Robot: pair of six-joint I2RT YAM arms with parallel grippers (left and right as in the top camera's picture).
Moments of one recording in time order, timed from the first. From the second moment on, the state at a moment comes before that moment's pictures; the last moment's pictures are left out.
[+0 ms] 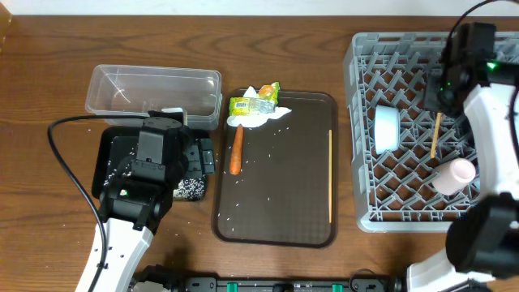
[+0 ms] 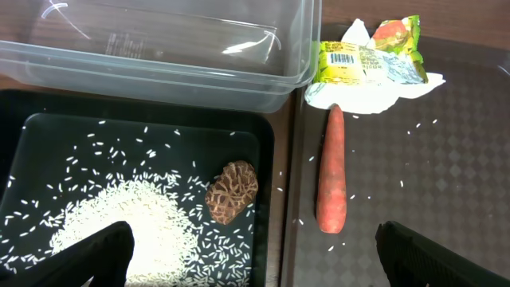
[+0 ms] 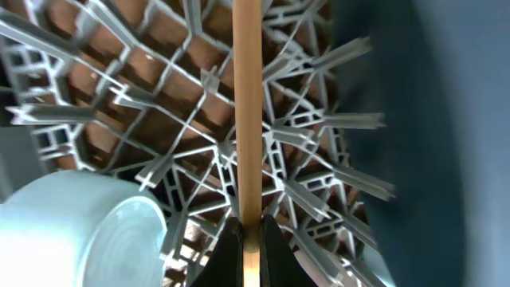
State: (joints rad) left arm -0.23 1.03 0.88 -0.74 -0.08 -0.27; right arm -0.13 1.77 1.57 -1.00 0.20 0.03
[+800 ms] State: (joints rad) left arm -0.23 1.03 0.88 -0.74 -0.08 -0.27; right arm 0.39 1.66 1.55 -1.08 0.02 0.16
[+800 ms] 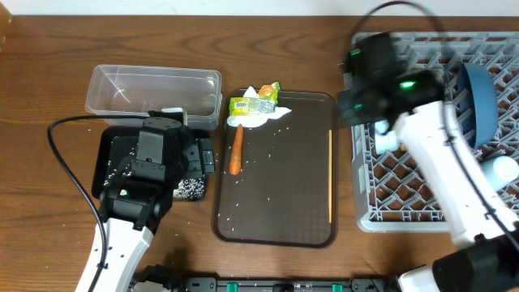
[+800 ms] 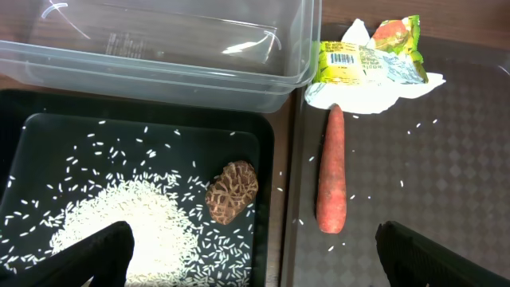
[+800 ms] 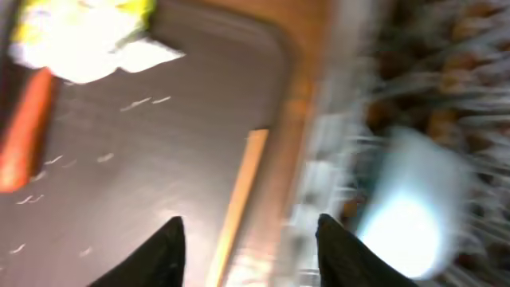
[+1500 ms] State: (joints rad) left arm -0.23 1.03 0.88 -0.74 -0.08 -0.27; right arm 0.50 2.06 1.48 -1.12 0.04 0.44
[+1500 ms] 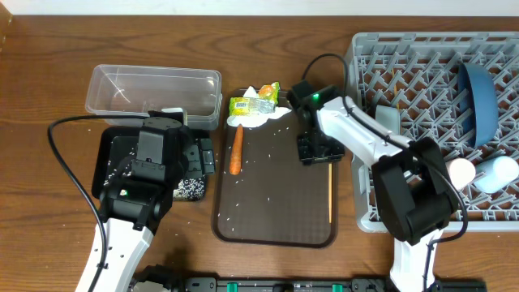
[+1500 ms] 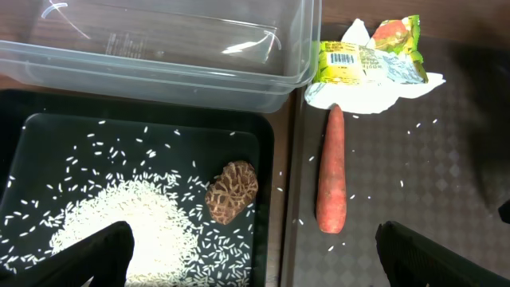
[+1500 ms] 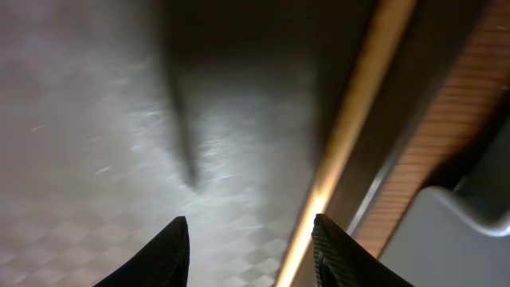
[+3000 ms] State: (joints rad) left arm -0.23 1.03 0.88 -0.74 -0.08 -0.27; right arm 0.28 1.71 1.74 -1.14 0.08 0.22
